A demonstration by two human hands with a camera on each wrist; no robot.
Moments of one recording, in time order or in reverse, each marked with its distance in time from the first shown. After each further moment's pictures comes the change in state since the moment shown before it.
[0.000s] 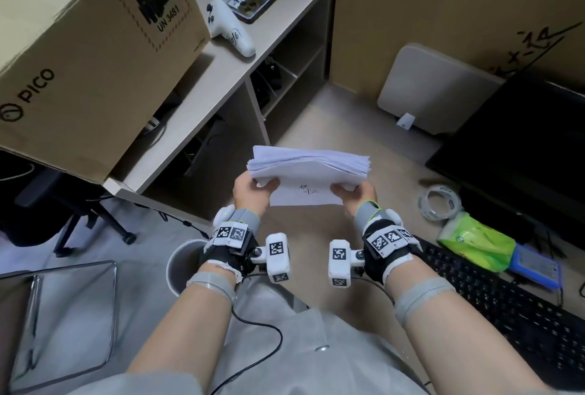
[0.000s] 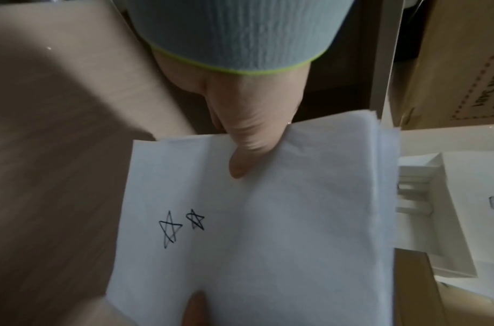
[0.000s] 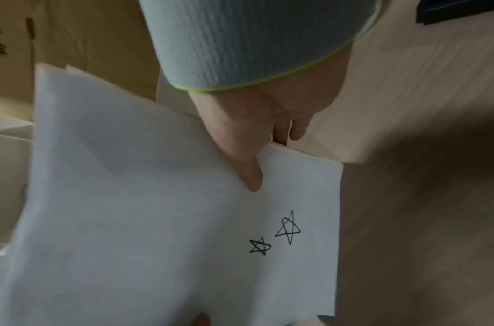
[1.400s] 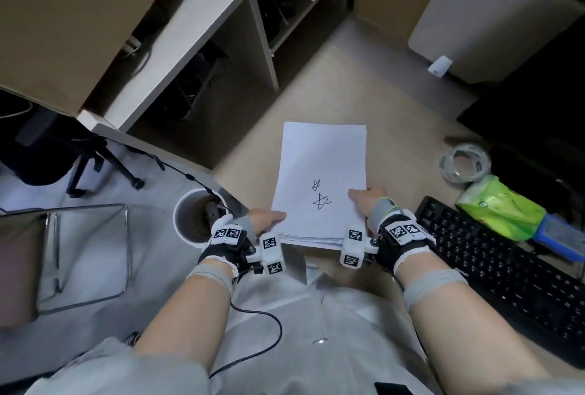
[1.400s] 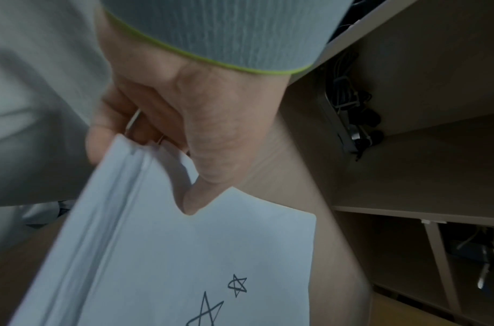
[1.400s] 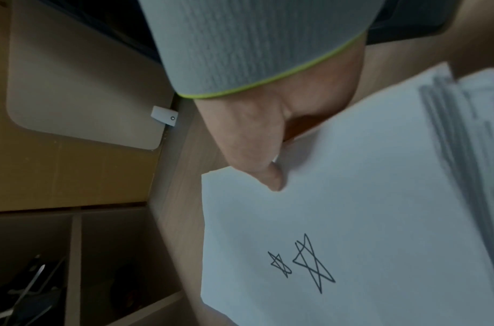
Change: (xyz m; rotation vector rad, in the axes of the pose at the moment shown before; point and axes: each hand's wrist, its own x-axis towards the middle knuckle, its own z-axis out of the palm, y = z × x) left_hand -0.058 -0.117 -0.002 0.316 -0.424 -0.813; right_hand -0.011 0.088 0.000 -0.237 -0.150 0.370
